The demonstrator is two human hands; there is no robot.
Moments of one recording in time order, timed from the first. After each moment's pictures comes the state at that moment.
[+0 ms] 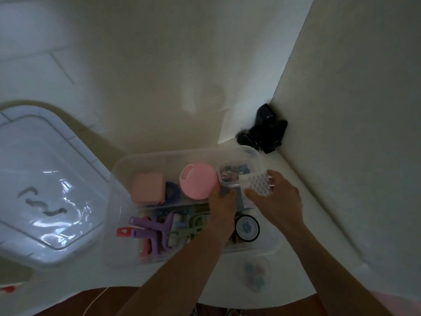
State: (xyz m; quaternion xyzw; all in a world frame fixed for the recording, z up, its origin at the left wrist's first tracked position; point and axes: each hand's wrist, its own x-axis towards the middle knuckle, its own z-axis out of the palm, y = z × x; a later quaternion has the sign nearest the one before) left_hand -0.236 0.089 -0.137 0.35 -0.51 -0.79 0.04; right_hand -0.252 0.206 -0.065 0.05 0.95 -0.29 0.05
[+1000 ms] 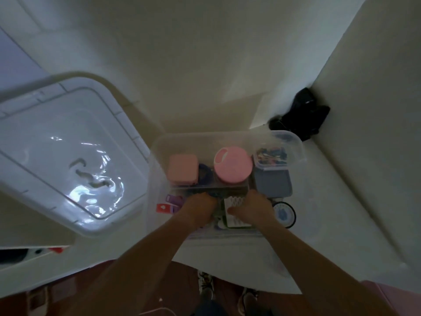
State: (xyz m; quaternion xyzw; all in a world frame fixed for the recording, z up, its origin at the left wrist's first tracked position) left_hand -0.163 -0.079 -0.165 -0.08 -0.96 -0.04 -0.26; right_hand -0.208 0.086 -0.138 -0.01 0.93 -0.19 0.32
